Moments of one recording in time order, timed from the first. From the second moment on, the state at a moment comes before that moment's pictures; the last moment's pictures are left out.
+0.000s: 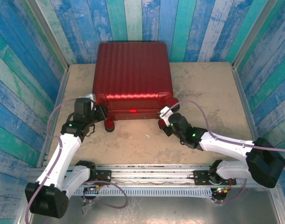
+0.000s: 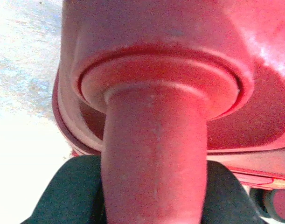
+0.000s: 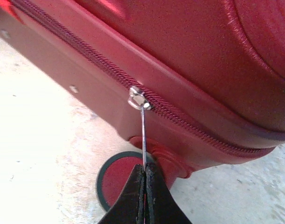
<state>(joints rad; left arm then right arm) -0.13 0.91 0.72 -0.49 0.10 -0.48 0.85 1.24 0.57 0.06 0.31 -0.06</state>
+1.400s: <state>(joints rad) 0.09 0.89 0.65 -0.33 0.31 -0.52 0.82 1.29 0.29 0.67 0.24 0.29</state>
